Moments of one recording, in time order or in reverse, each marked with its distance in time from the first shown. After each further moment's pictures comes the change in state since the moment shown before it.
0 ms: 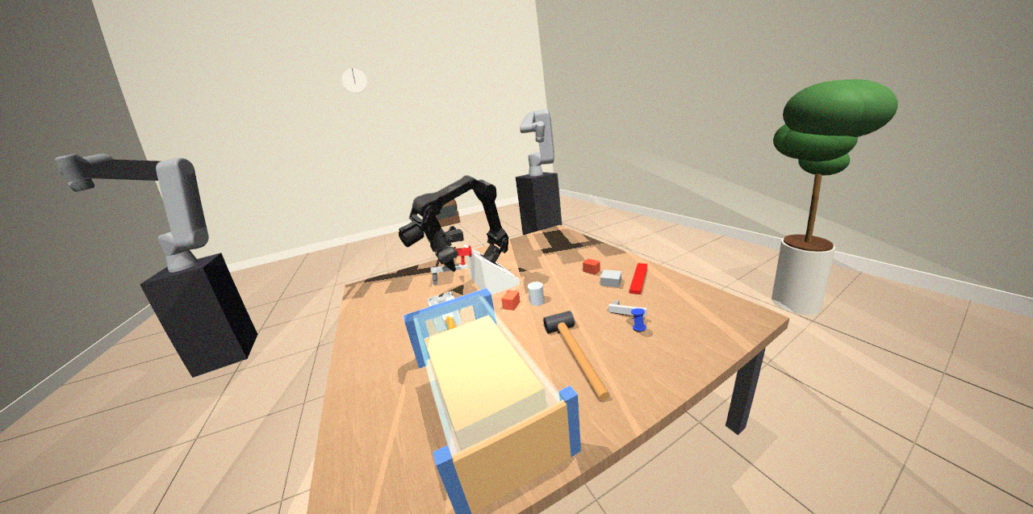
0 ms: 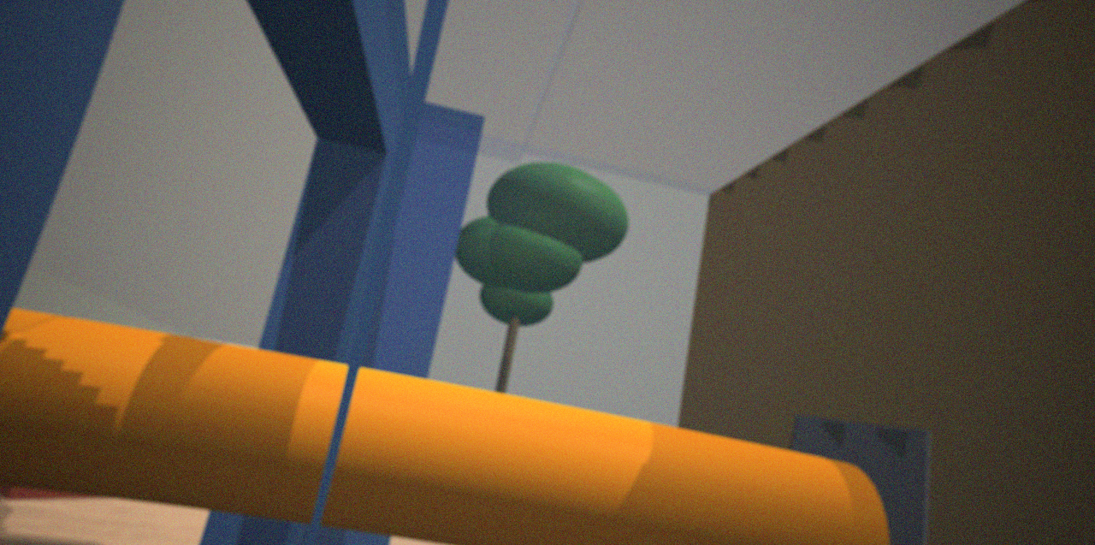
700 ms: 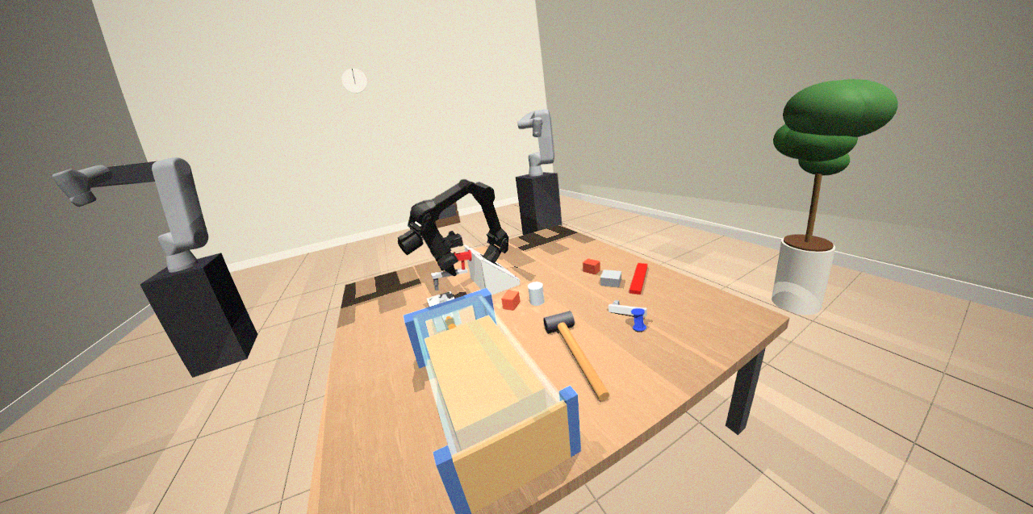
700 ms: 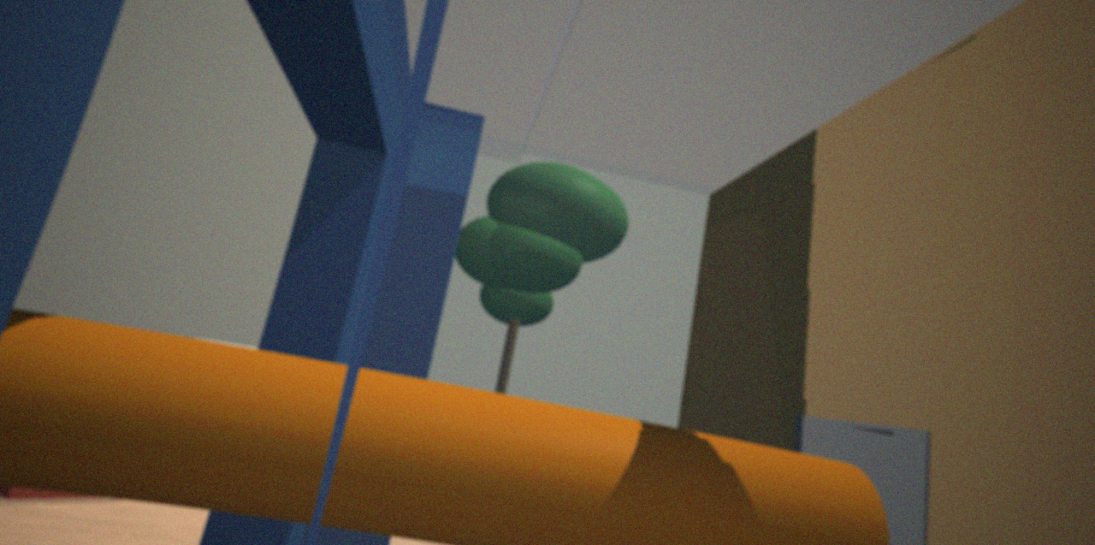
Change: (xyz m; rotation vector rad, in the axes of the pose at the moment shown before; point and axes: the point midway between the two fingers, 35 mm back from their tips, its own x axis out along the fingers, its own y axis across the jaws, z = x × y) arm 0.017 0.001 -0.007 0.005 -0.045 0.019
